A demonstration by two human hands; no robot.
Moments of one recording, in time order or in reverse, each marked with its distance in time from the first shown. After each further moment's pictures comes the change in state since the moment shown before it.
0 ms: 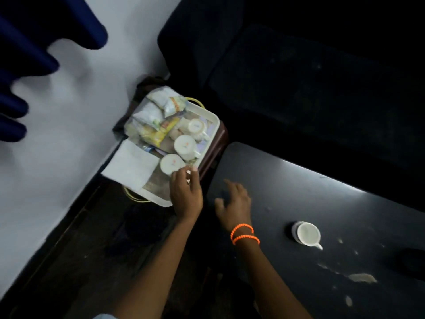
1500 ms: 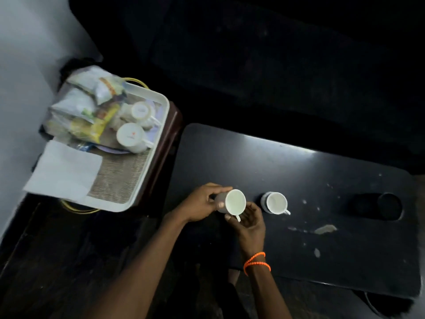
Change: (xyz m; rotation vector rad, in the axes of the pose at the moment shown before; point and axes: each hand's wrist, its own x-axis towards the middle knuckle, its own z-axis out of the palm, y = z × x) left_hand -0.041 -0.007 0.055 -0.078 -1.351 0.167; right_hand -0.070 0.124 0.002 0.939 0.374 0.456
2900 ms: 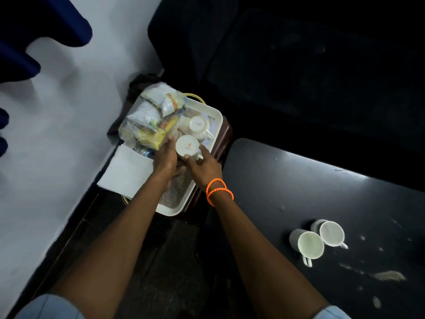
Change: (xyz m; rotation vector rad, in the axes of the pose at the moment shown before) left_hand -0.025 -0.016 -0.192 -0.609 0.892 -0.484; right_hand 0.022 -0.093 0.265 -0.624 -0.523 -0.164
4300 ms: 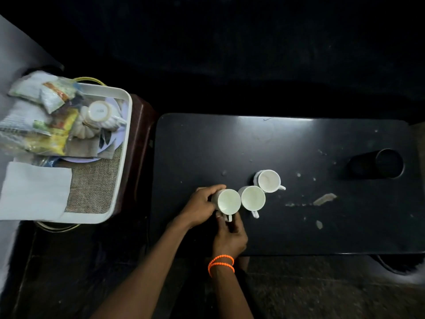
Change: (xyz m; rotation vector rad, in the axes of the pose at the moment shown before) left_hand -0.121 -0.158 0.159 0.723 -0.828 0.159; right_hand -0.163 0.208 -0.056 0.725 1.073 0.451
